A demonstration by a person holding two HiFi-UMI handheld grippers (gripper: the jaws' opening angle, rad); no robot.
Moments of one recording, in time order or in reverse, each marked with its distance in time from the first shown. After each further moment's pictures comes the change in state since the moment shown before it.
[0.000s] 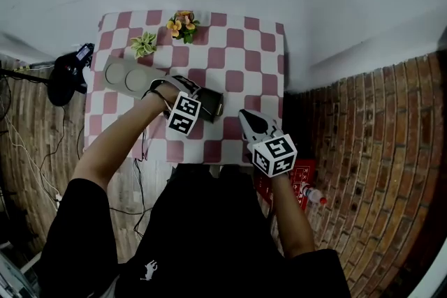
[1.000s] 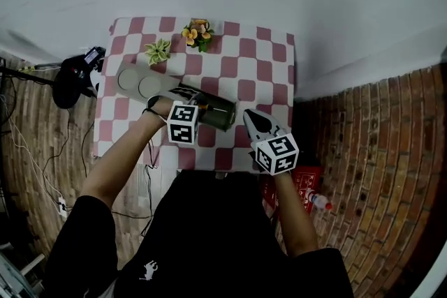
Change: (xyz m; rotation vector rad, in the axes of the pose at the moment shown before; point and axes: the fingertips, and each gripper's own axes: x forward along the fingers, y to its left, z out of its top) left arm -0.051 0.003 -0.013 -0.320 -0.171 0.122; right arm 0.033 0.011 0.015 -0.028 0.016 -0.035
